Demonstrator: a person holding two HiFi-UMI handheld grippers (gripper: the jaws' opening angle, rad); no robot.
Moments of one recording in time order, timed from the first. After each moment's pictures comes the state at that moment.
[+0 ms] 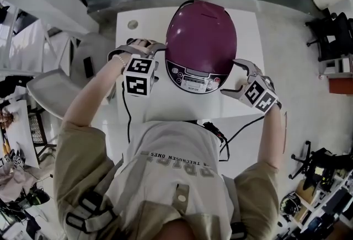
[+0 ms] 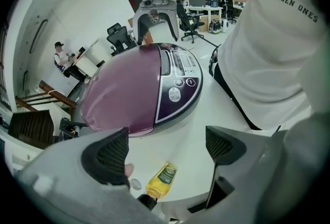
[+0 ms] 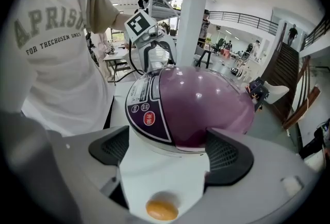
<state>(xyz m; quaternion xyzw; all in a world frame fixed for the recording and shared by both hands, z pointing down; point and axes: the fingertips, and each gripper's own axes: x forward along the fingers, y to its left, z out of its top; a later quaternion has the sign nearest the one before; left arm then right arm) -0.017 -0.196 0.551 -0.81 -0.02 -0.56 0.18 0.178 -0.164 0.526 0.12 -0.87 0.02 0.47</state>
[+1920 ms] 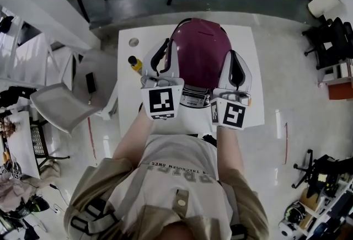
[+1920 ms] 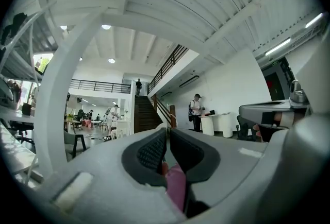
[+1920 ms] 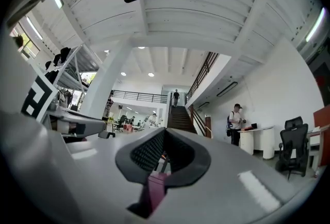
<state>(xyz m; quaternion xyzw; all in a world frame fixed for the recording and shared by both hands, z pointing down) -0.013 -0.277 0.346 -0.79 0.61 0.02 0.05 0.153 -0.247 0.330 0.63 -0.77 -0.12 -0.04</state>
